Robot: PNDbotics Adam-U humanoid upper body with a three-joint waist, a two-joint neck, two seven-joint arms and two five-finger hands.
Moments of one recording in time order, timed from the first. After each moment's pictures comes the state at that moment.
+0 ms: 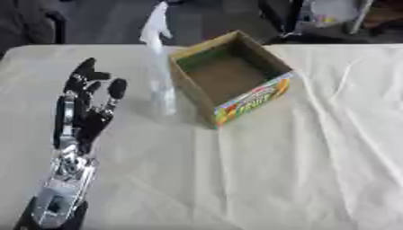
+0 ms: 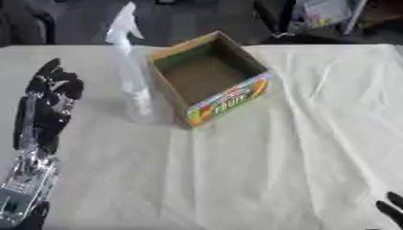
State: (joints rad) left arm 0.04 0.19 0.14 -1.98 -0.07 -0.01 0.31; right arm 0.22 0.00 -0.17 -1.94 -0.22 -0.25 0.84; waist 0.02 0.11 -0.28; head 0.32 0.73
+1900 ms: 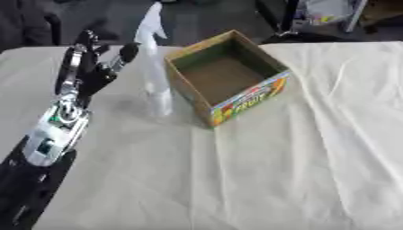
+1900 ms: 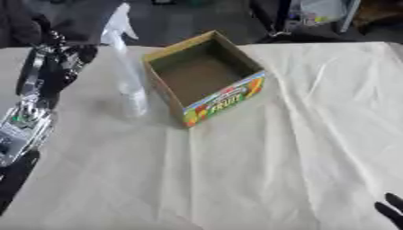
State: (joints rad) left arm -0.23 0.57 0.02 -1.73 0.13 0.05 0.26; right arm 0.22 0.00 -0.17 -1.94 -0.22 -0.25 0.84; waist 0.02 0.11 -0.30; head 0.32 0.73
